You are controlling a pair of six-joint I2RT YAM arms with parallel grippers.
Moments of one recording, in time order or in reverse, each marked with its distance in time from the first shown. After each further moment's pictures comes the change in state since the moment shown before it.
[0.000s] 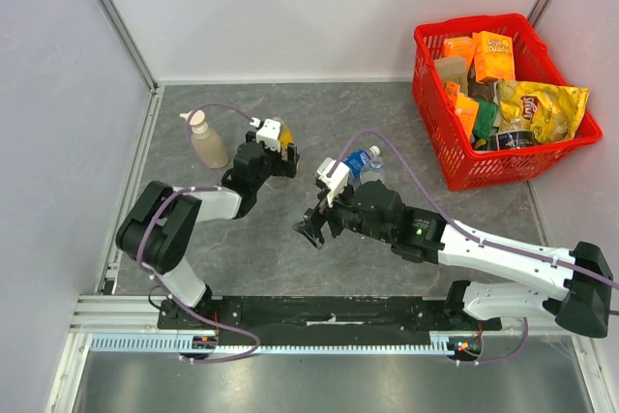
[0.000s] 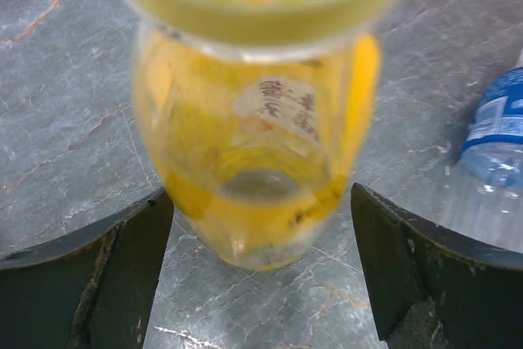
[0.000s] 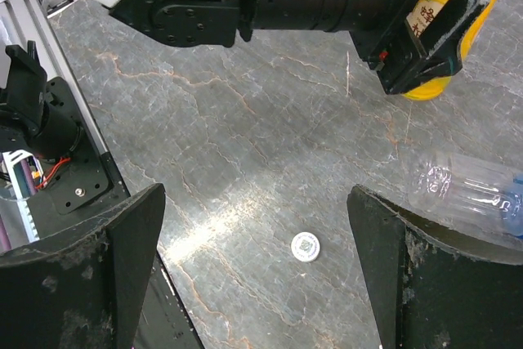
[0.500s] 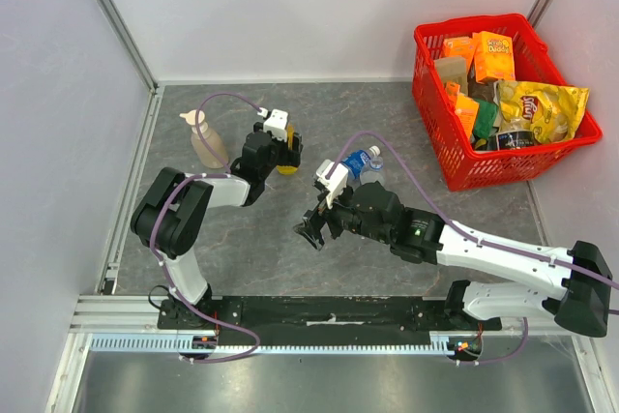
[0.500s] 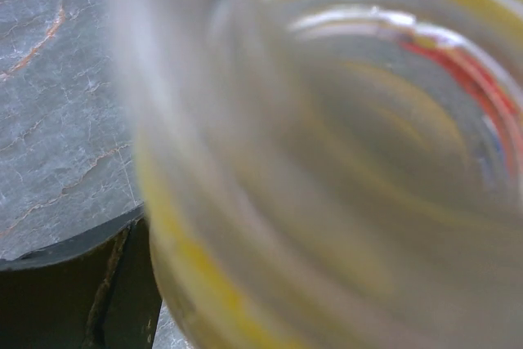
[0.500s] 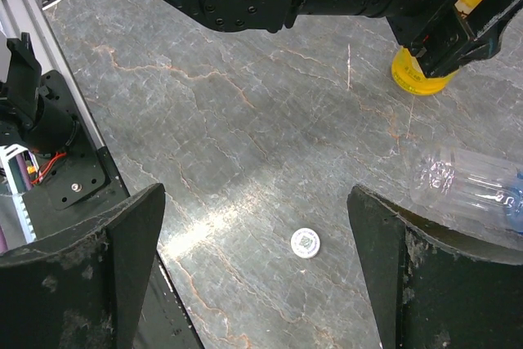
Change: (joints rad) left arm 0.000 0.102 0.131 -0.023 -0.006 0.011; right arm 0.003 0.005 -0.008 0.002 0.000 -0.001
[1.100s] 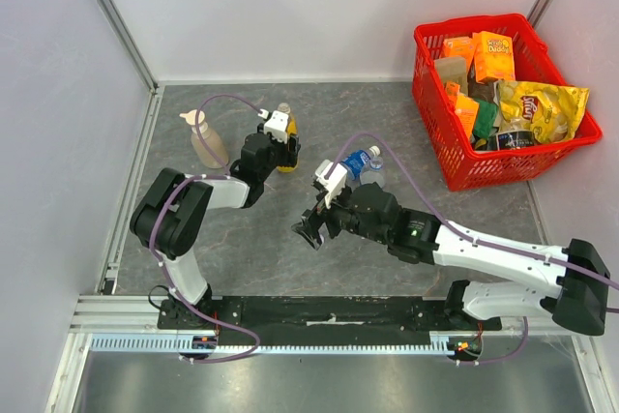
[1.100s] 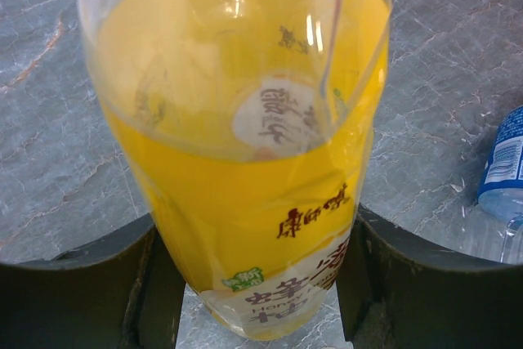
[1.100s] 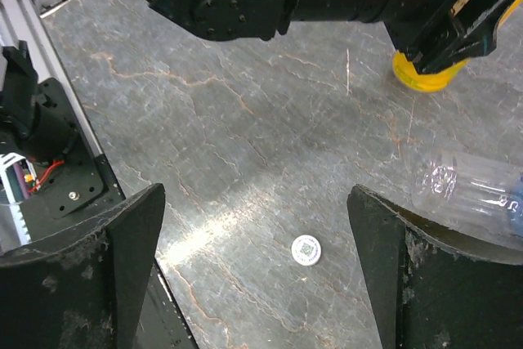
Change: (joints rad) left arm 0.000 -0.006 -0.021 0.044 0.021 0.034; right arm 0.000 0.026 -0.023 0.046 0.015 0.007
